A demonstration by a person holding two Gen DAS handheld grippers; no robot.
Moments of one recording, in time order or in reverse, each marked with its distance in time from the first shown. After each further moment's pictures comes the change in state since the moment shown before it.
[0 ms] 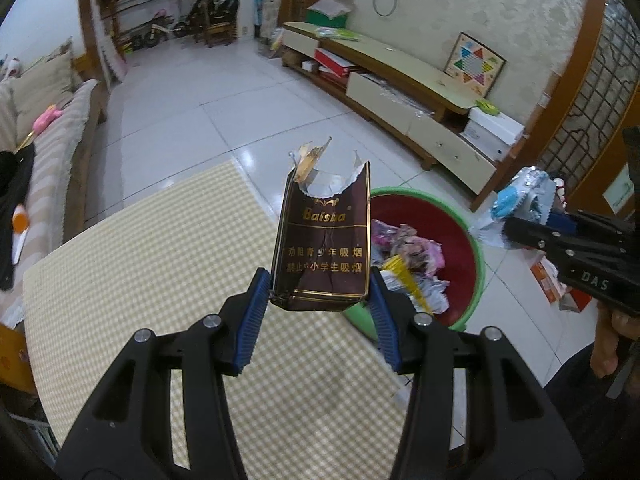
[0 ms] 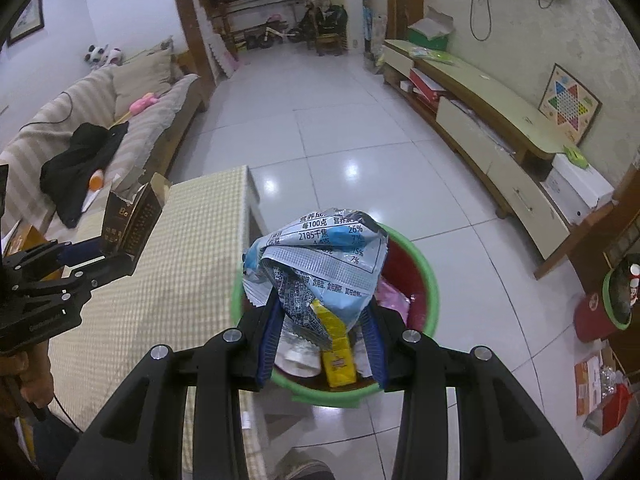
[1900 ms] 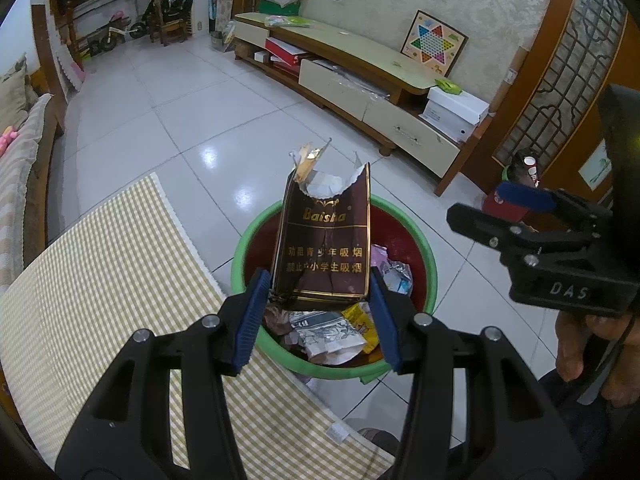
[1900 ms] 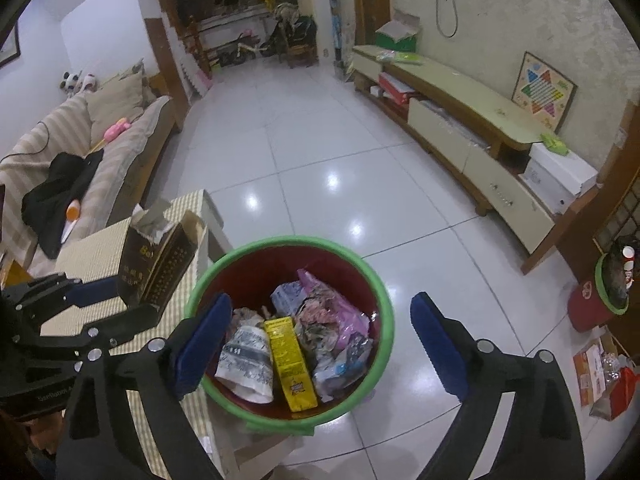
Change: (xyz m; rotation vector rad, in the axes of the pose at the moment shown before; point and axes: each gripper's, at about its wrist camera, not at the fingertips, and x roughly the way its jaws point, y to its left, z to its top) left arm 0.039 -0.070 0.022 0.076 0.048 -0.110; right arm 0.010 -0.052 0.013 0.086 -0.057 -0.051
